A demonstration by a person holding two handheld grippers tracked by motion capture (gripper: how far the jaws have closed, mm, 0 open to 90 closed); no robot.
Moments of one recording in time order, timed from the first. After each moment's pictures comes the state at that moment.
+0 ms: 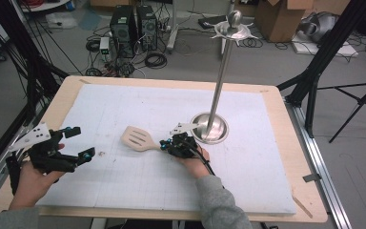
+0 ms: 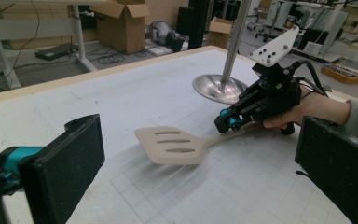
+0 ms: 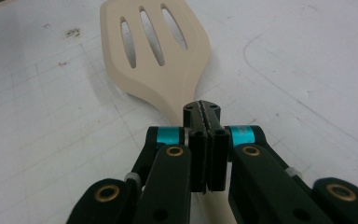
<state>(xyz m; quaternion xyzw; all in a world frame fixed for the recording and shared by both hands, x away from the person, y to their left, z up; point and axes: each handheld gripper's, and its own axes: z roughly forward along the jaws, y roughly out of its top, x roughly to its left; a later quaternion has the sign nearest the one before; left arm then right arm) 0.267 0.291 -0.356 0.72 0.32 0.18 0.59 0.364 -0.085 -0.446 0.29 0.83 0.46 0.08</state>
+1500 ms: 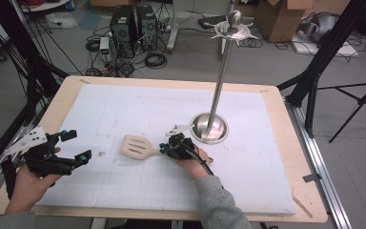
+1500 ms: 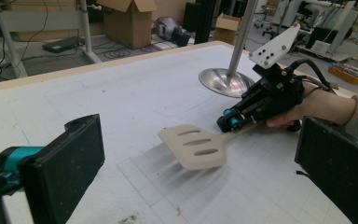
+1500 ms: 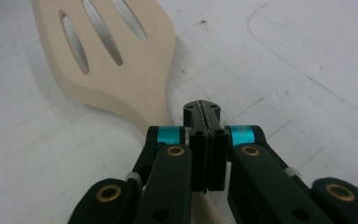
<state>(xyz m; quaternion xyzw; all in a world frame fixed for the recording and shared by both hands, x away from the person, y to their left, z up) 0.259 0.297 -0.359 0.72 0.33 0.18 0.59 0.362 -0.077 -0.450 0.31 0.85 0.41 0.08</state>
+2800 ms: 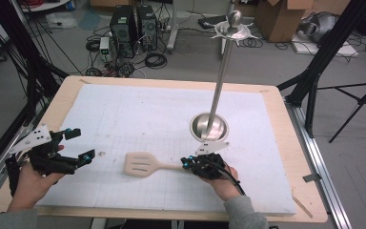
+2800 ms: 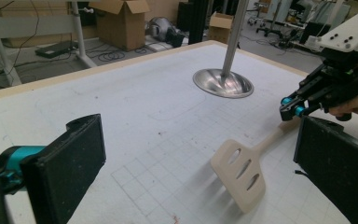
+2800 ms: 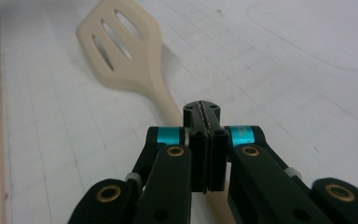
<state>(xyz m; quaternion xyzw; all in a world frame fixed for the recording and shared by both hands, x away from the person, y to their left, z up) 0.264 0.289 -0.356 0.73 0.31 0.18 0.59 0.292 -0.158 -0.424 0.27 0.84 0.46 0.09</state>
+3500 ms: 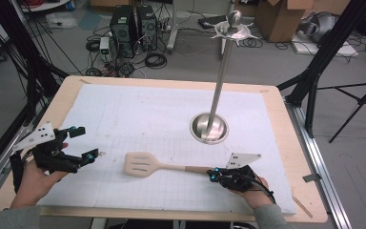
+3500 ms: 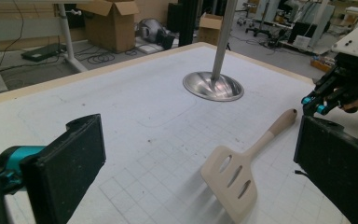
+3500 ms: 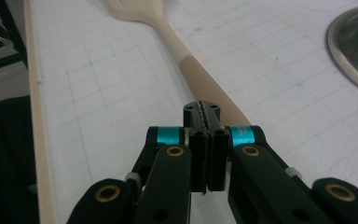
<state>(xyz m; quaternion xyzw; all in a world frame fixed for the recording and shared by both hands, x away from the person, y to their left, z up) 0.269 0.283 -0.353 0.73 0.30 0.17 0.60 0.266 -0.238 -0.432 0.24 0.86 0.45 0.07</state>
